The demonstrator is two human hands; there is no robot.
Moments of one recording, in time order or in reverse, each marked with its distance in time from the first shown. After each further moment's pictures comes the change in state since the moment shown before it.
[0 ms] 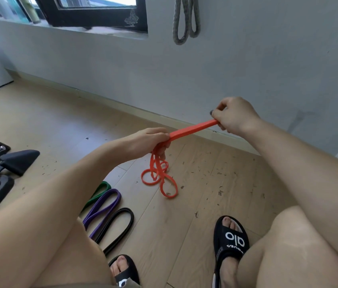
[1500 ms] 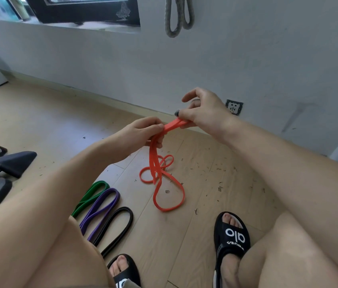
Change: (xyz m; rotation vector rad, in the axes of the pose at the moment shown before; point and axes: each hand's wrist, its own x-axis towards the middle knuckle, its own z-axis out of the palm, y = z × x) left_hand 0.007 -0.004 -0.001 -0.167 0.113 0.061; right_hand -0.012 -0.030 0.029 0.517 -0.125 -0.115
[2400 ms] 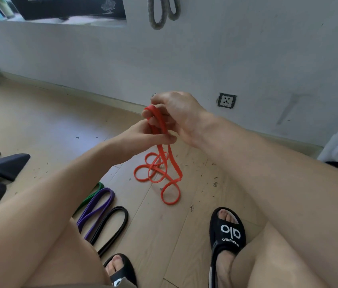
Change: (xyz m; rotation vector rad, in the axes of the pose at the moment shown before) left_hand 0.020 0.014 0.034 -0.027 -0.076 0.029; right_hand -0.009 -0.024 0.019 0.476 -0.081 0.288
